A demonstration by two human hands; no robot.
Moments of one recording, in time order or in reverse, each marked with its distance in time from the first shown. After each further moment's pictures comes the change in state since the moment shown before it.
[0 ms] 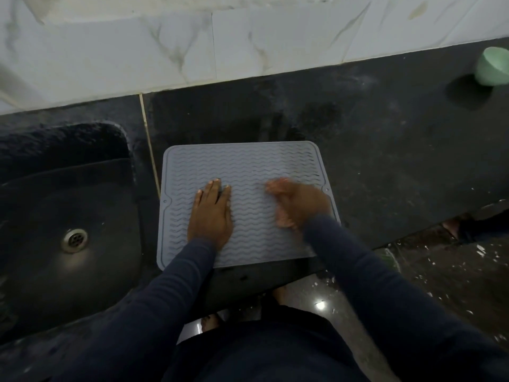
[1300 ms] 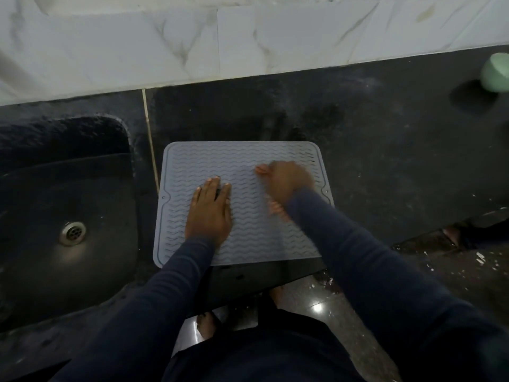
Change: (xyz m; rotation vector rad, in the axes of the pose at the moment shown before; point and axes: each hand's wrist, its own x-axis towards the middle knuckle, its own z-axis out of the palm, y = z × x) left_hand -0.001 0.003 -0.003 0.016 0.014 -0.016; right_hand 0.031 -0.053 -0.015 -0.068 -0.022 -0.017
